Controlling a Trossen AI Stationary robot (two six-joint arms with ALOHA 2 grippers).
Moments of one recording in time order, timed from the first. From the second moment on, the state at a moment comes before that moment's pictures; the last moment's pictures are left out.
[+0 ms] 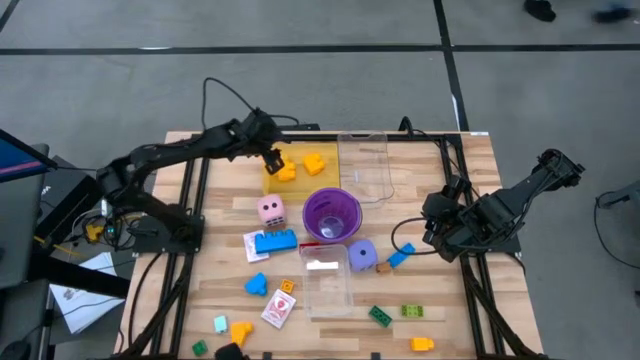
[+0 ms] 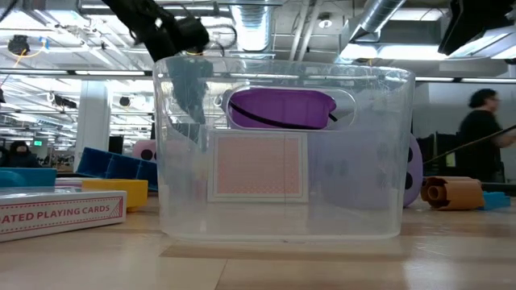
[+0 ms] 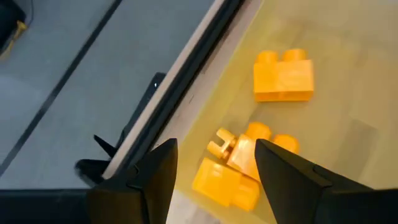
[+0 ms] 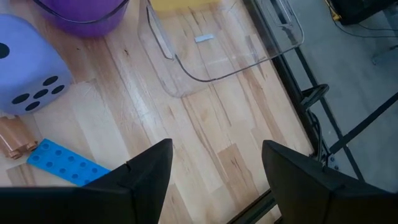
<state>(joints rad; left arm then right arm) 0.60 1.43 1.06 -0.48 -0.23 0.21 0.57 1.12 1.14 -1.57 0.73 0.92</state>
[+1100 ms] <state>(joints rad) -0.02 0.81 0.59 0.05 -0.11 0.13 0.79 1.13 1.14 -1.52 1.06 1.29</state>
